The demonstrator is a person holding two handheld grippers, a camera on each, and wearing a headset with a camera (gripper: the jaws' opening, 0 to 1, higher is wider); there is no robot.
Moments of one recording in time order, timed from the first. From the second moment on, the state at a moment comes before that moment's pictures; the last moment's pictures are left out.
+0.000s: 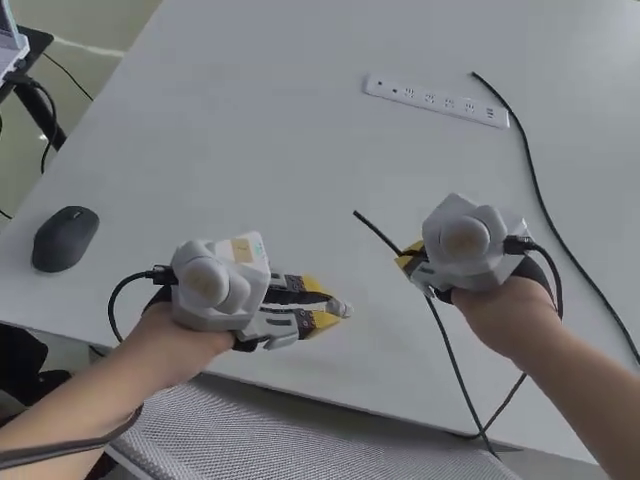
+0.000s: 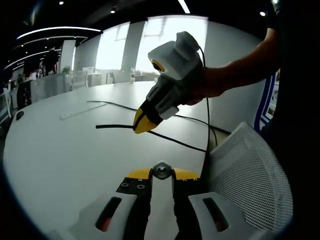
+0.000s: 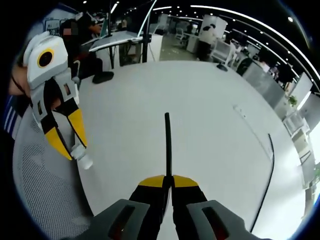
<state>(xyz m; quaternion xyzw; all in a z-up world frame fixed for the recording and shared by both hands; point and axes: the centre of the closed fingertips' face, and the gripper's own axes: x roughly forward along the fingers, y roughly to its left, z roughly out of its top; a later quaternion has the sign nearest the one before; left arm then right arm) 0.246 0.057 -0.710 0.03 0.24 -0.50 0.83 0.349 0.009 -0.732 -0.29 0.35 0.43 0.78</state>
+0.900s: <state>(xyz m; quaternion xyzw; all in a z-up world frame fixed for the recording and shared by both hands) 0.245 0.082 -0.753 0.01 0.27 -0.48 0.83 0.371 0.092 -0.771 -0.32 0.35 0.49 0.73</state>
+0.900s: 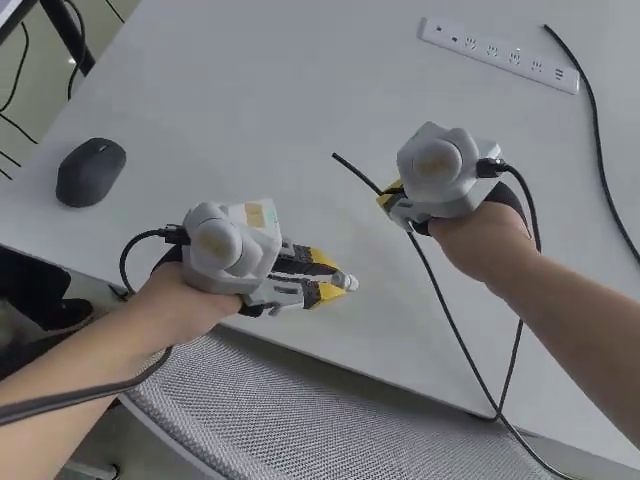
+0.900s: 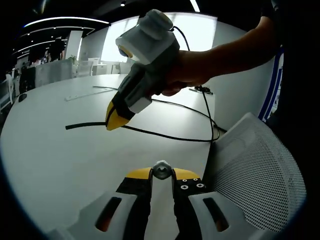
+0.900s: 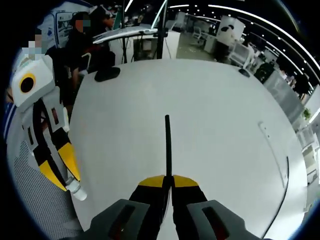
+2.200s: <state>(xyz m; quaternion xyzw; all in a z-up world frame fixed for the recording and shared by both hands) 0.256 0.121 -0.800 0.02 0.32 -0.43 0.84 0.361 0.180 -0.818 -0.35 0.33 0.59 0.65</state>
